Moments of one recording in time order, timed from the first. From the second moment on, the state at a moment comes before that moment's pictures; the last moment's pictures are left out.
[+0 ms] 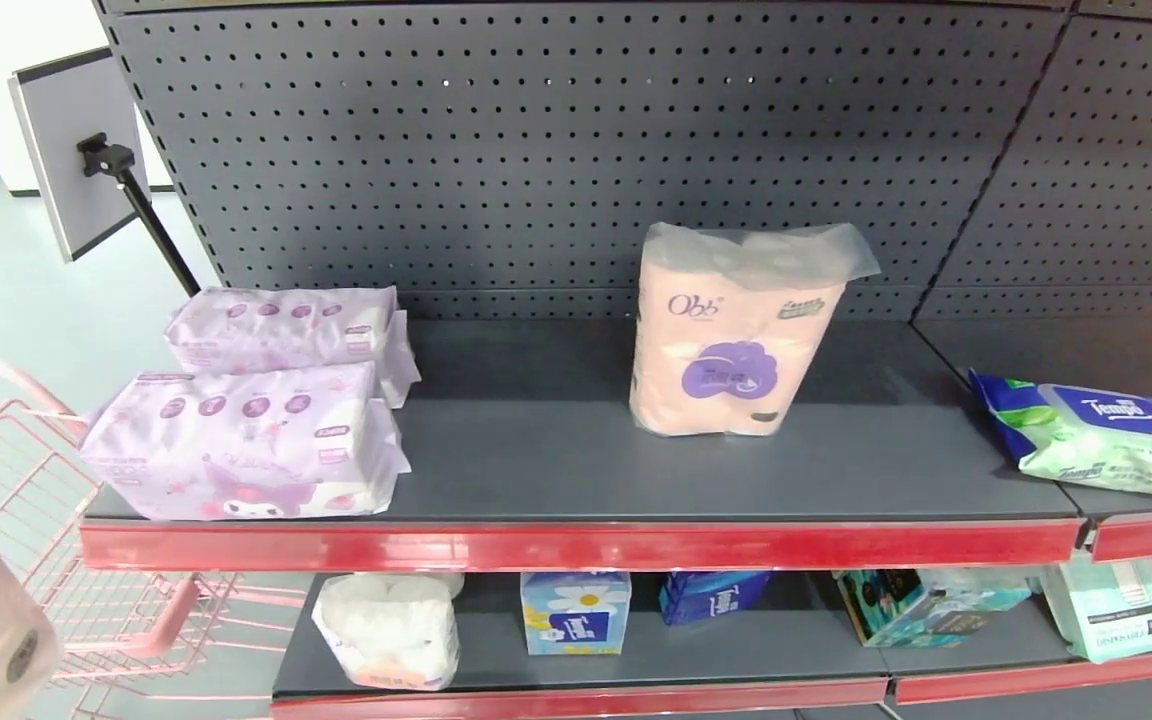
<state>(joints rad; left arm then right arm) -0.08 0.28 -0.54 0.22 0.10 0.19 0.00 0.00 0.00 0.01 0.00 -0.01</state>
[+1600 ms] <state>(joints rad) -0.08 0.27 -0.54 0.22 0.10 0.26 0.00 0.00 0.00 0.01 0.00 -0.01</state>
